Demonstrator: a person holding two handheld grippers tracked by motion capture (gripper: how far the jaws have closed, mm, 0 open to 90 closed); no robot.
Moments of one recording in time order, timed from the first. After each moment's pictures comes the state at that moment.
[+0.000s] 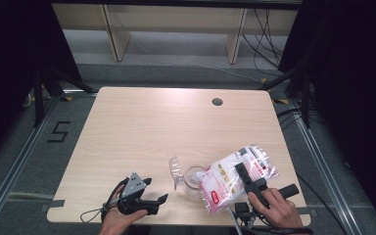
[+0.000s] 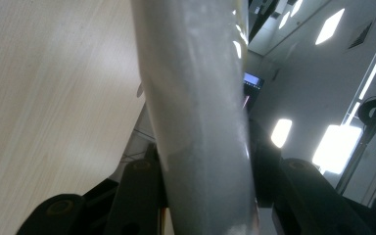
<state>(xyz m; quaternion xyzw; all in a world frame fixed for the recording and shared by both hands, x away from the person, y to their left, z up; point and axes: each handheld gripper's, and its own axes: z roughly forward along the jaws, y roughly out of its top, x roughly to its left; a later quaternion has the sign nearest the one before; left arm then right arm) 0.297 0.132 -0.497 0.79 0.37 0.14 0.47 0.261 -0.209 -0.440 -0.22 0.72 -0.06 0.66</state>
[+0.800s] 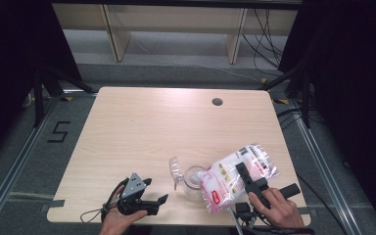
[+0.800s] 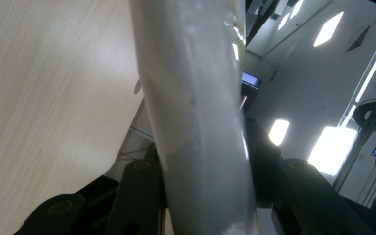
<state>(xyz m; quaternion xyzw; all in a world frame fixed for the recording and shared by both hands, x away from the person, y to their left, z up) 0.295 0.131 -0.498 0.78 0.38 0.13 0.48 0.261 -0.210 -0.437 -0.24 0.71 -0.06 0.66</state>
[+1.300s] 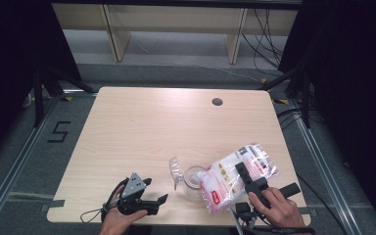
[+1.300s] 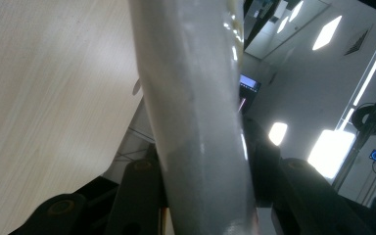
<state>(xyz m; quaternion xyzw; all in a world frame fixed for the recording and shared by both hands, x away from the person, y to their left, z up) 0.296 0.131 -0.498 0.78 0.38 0.13 0.48 0.261 -0.210 -0.435 -0.24 0.71 -0.06 0.66</state>
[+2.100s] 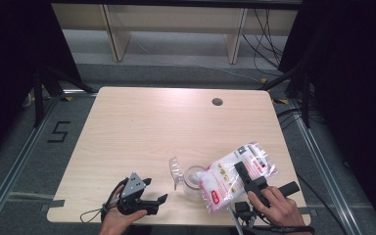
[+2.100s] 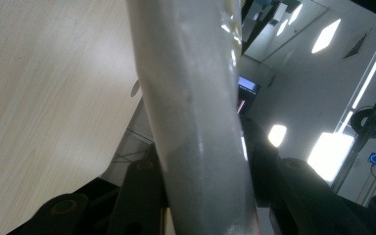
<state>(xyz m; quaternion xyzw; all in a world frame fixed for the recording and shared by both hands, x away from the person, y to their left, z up) 0.296 0.132 -0.498 0.78 0.38 0.14 0.47 0.262 -0.209 -0.433 -0.25 0.71 -0.07 0.65</state>
